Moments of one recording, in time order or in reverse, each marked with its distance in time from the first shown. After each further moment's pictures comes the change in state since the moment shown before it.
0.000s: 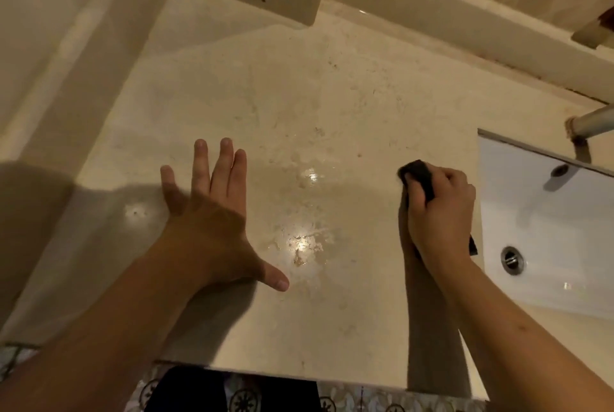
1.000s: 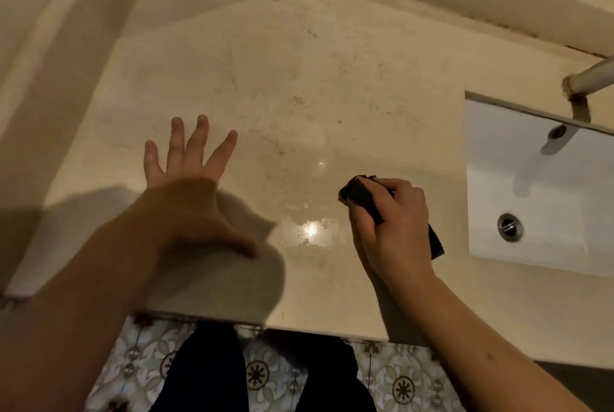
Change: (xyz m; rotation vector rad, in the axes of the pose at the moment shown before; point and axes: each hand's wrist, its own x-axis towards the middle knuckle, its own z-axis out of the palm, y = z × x) left_hand -0.009 -0.007 0.000 -0.042 -0.027 -0.021; right_hand -0.084 -0.001 -0.007 0.089 -0.099 -0.252
